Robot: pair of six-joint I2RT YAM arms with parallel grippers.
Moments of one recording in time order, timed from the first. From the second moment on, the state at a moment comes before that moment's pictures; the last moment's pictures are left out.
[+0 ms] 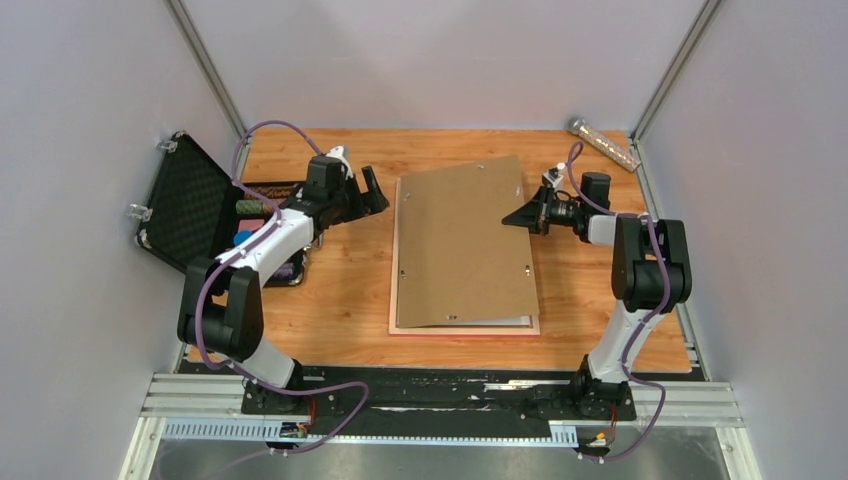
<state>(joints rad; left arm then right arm) -0.27 1.56 1.07 -0.18 0.13 -0.51 -0.07 1.89 0.99 0.30 -1.27 0.81</state>
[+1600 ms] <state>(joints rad) -0.26 1.56 1.07 -0.15 0.16 -0.52 -0.07 1.93 0.95 0.38 -1.24 0.86</state>
